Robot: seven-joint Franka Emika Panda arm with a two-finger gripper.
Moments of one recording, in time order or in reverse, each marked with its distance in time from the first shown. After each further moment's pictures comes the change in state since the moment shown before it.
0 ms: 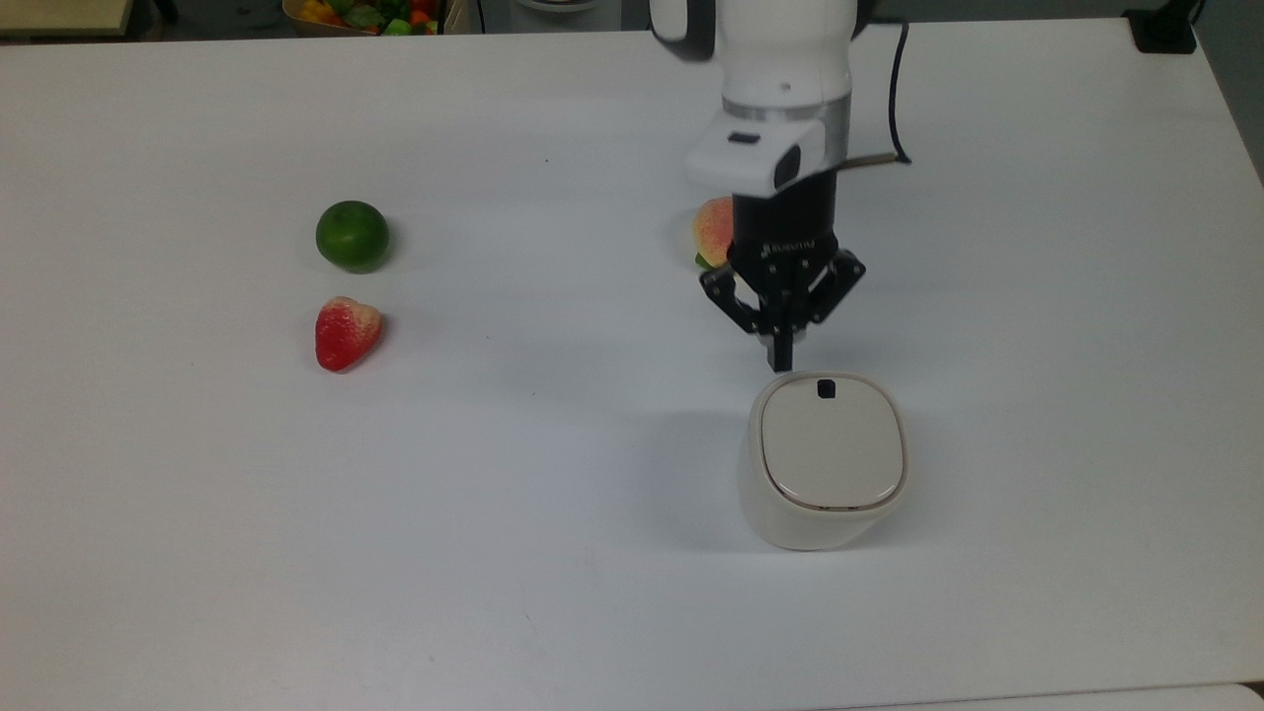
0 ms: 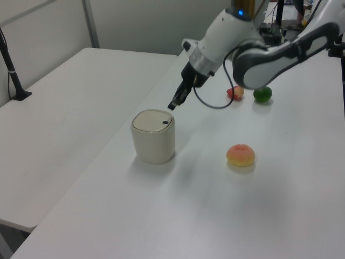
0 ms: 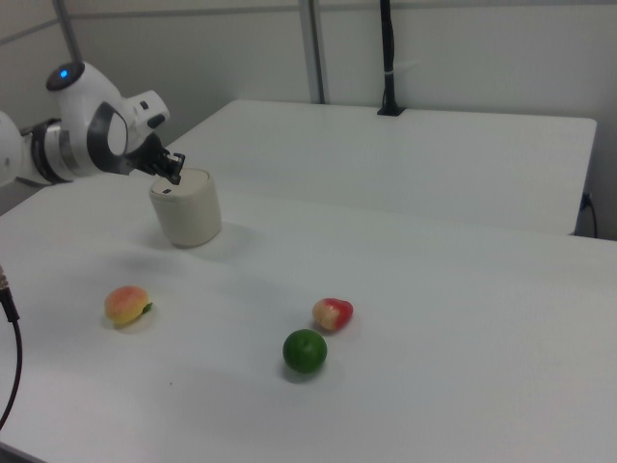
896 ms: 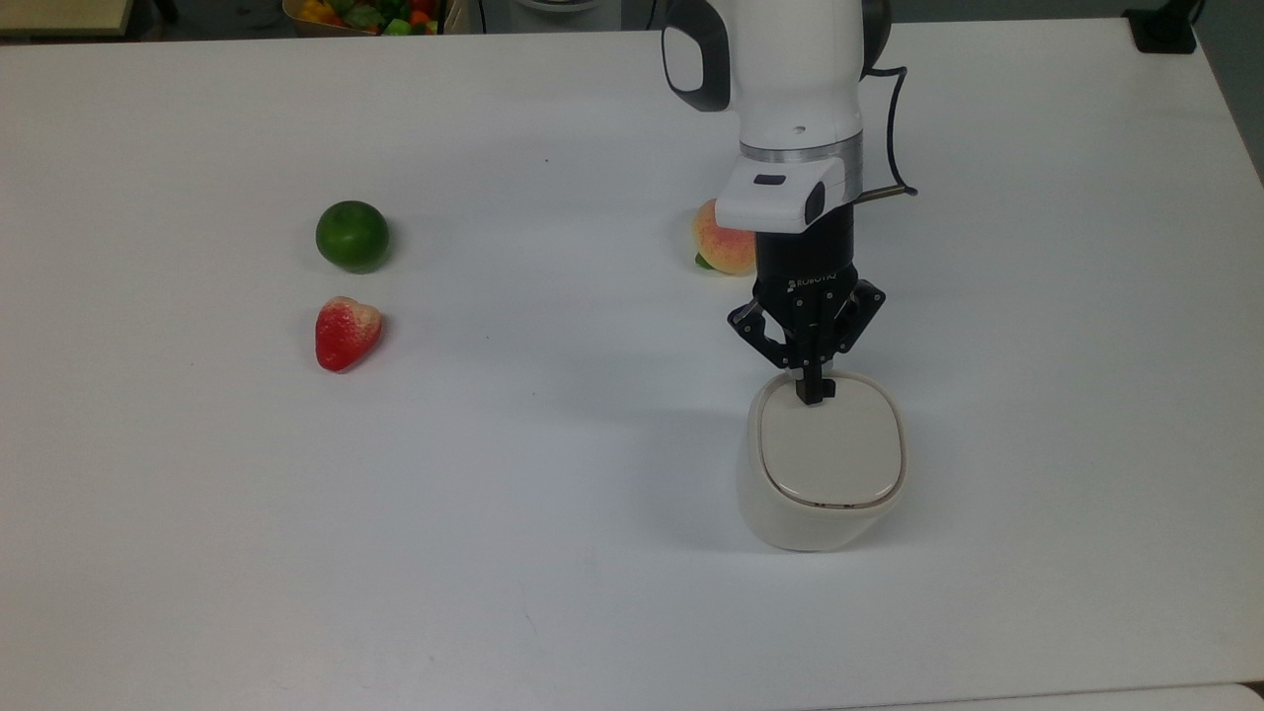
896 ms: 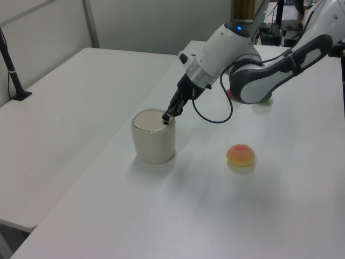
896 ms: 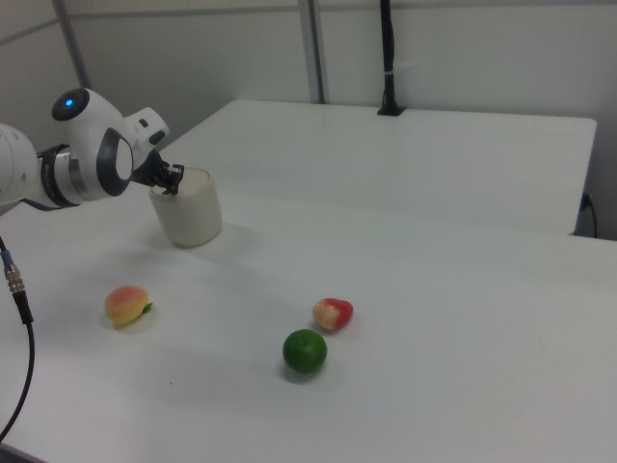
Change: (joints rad) arm 0.023 0.088 -0.003 0.001 -0.005 0.162 -0.076
